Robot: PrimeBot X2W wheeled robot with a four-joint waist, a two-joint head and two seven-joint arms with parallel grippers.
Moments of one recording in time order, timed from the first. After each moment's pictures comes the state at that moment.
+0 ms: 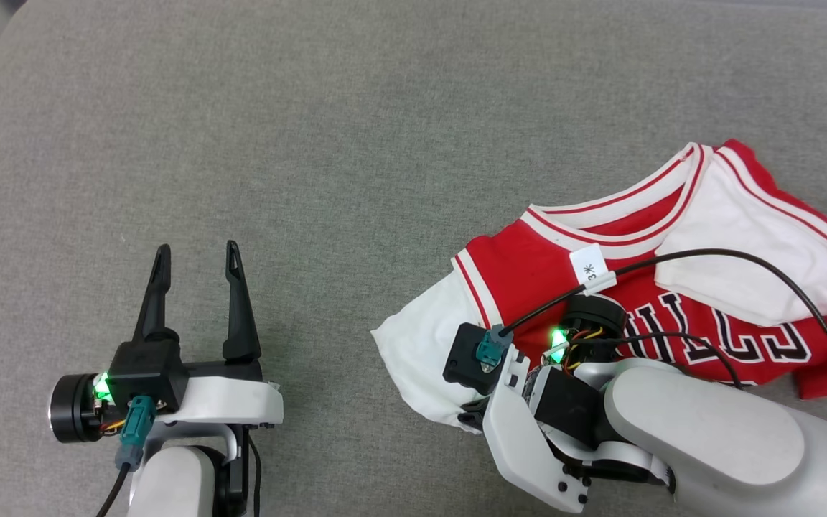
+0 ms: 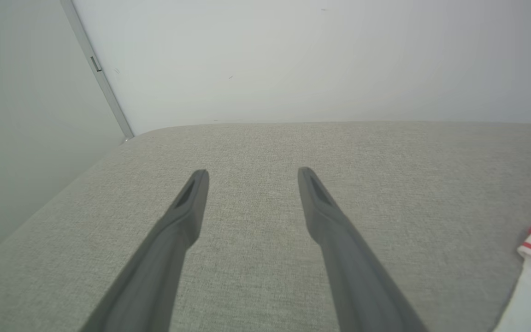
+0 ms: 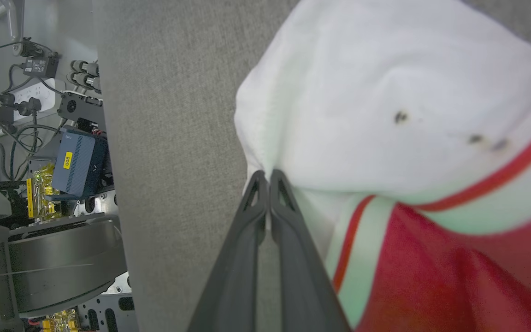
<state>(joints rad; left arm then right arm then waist) -0.17 0.05 -0.03 0.05 -0.06 0.10 -0.26 -0.88 -0.48 1.28 0.07 0.82 0.13 0.66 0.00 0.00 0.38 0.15</state>
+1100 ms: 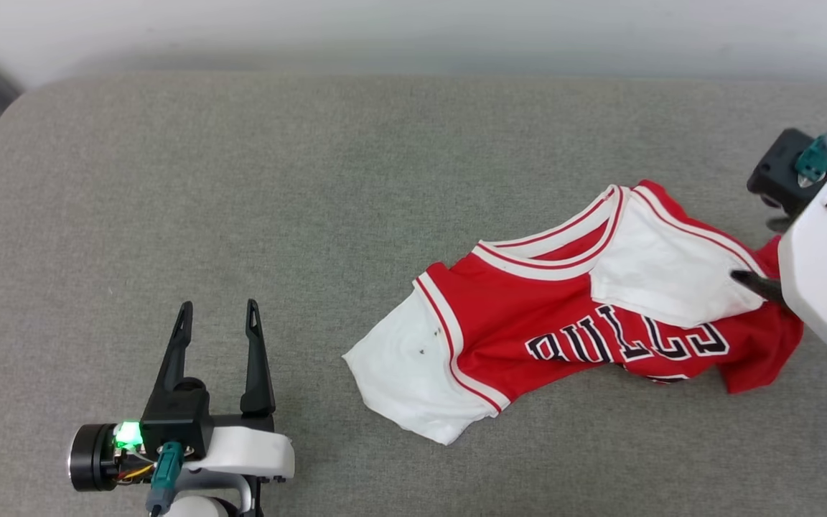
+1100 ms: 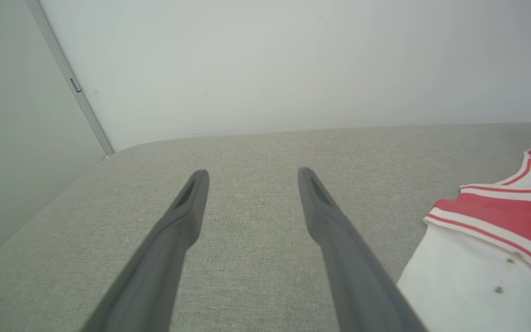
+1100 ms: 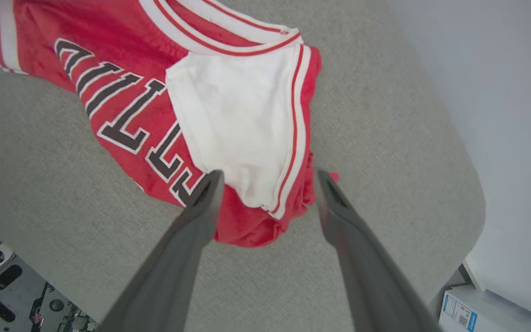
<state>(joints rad) -0.05 0.05 -0.07 0.05 -0.01 0.12 -0.26 -1.05 -1.01 1.10 -0.04 0.91 0.13 0.78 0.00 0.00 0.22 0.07</state>
